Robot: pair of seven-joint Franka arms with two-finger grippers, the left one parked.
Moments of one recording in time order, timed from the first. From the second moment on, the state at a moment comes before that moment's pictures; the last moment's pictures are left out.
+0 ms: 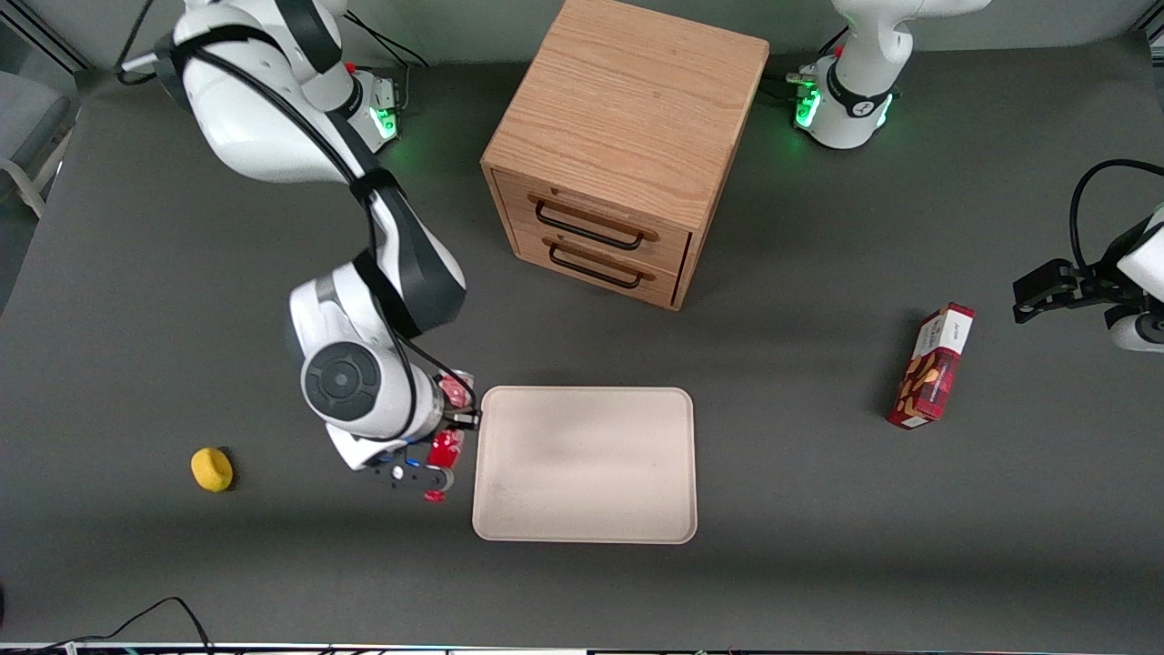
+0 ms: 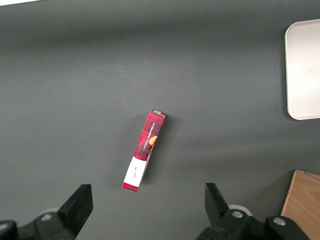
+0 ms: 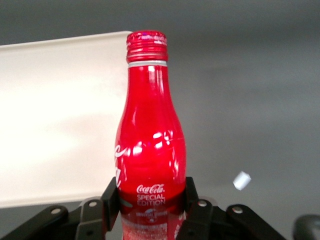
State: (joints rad) arm 0.38 0.88 0.06 -0.97 -0.02 1.79 0.56
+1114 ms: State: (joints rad) arm 0.43 1.09 0.02 -0.94 -0.03 2.04 0.43
